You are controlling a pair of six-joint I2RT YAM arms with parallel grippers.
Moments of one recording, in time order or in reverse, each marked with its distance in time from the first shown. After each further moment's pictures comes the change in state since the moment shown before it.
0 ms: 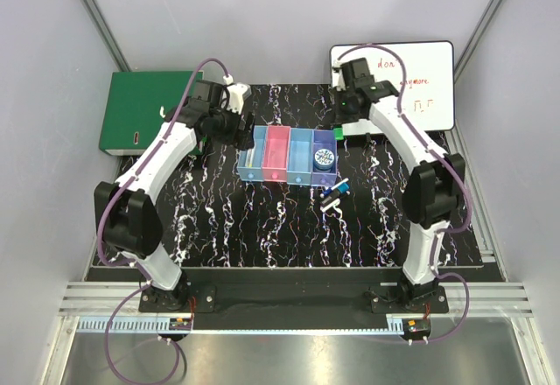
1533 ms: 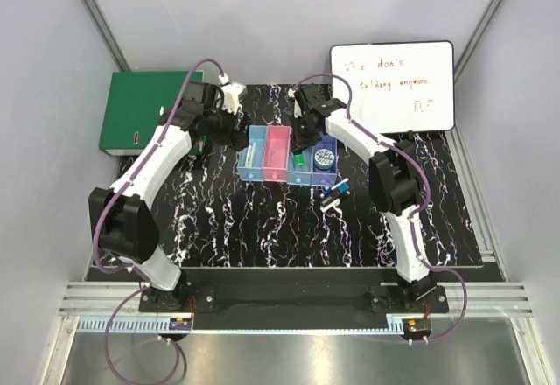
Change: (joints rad) left arm 0.021 -0.045 -0.039 0.025 -0.016 0.050; right arm 0.196 0.296 0.091 0.048 -0.135 0.095
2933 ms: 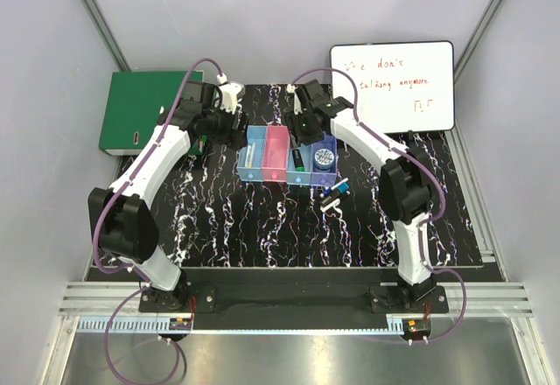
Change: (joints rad) left arm 0.012 0.000 0.000 0.000 0.002 0.007; right arm 0.024 -0.117 -0.070 0.006 0.023 -0.037
